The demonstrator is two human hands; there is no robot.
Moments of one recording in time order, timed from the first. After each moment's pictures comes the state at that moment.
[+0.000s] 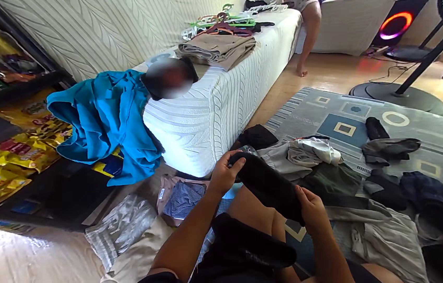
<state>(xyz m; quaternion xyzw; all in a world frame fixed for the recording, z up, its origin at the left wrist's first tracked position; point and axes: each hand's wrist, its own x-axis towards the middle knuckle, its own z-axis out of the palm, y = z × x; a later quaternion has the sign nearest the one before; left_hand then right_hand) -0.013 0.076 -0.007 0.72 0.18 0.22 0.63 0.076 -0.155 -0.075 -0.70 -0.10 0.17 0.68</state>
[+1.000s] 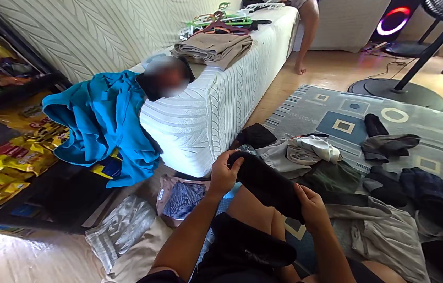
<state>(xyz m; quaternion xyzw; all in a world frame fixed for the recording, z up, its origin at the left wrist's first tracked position) -0.005 0.075 -0.019 0.79 0.19 0.29 0.50 0.079 -0.157 -0.075 -0.68 -0.10 0.18 0.70</state>
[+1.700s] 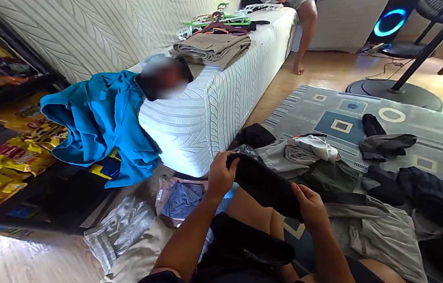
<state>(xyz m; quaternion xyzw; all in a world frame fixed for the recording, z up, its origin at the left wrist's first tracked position) -0.005 0.081 -0.035 0.86 0.16 0.37 0.31 0.077 -0.159 -0.072 -0.68 -0.13 0.16 0.70</state>
